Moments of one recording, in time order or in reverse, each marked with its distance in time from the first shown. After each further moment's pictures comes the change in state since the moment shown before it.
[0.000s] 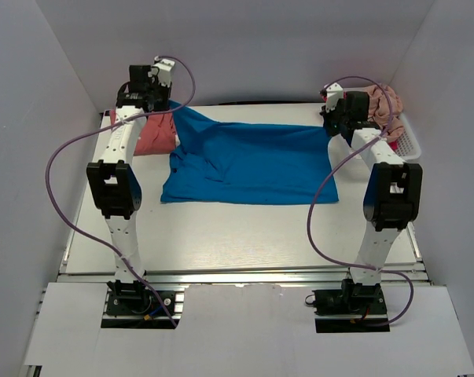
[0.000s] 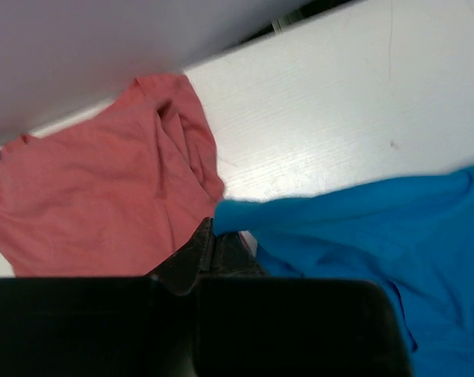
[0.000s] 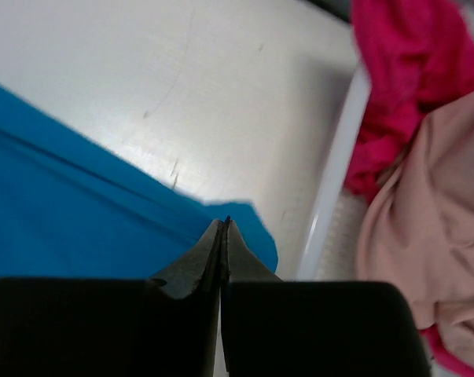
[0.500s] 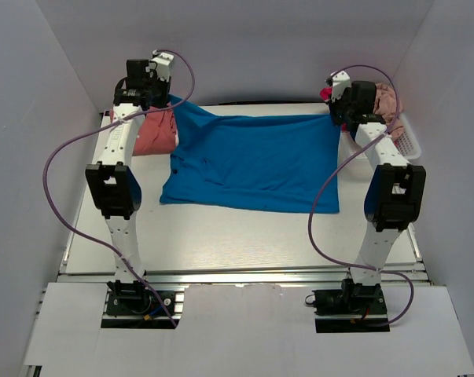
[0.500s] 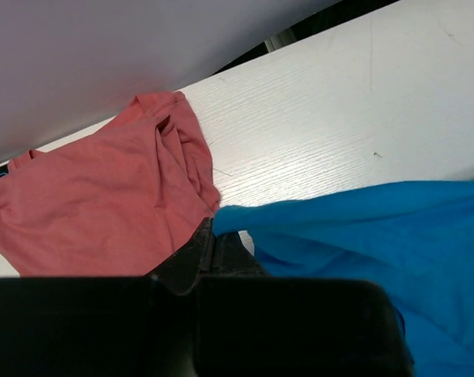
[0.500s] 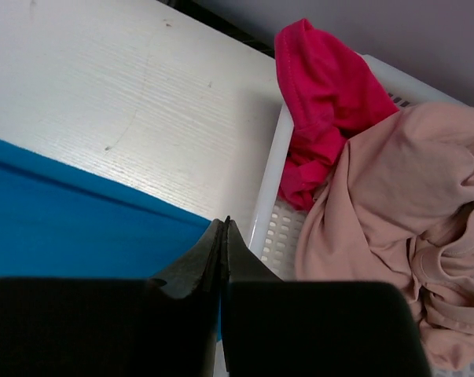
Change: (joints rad) left arm 0.000 -0.017 0.029 -0.028 0.031 -0.003; right arm -0.002 -0.043 0.028 -0.006 0.053 -0.022
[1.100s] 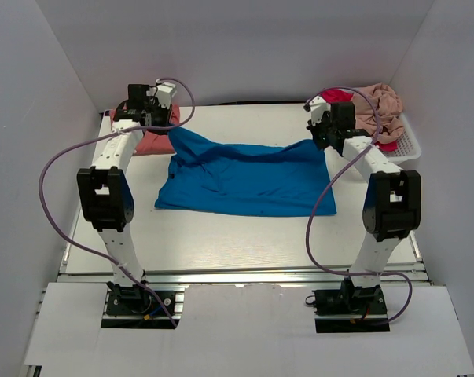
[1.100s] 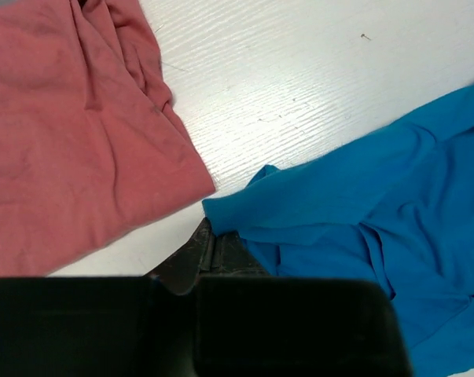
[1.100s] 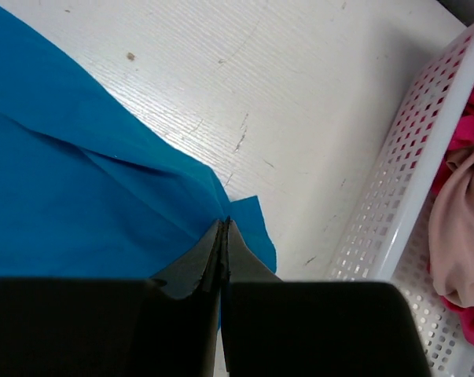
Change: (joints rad) left arm 0.012 -0.193 -0.452 0.080 0.061 0.029; right arm 0.102 -0.091 -0.224 -0.062 -0.010 -0.048
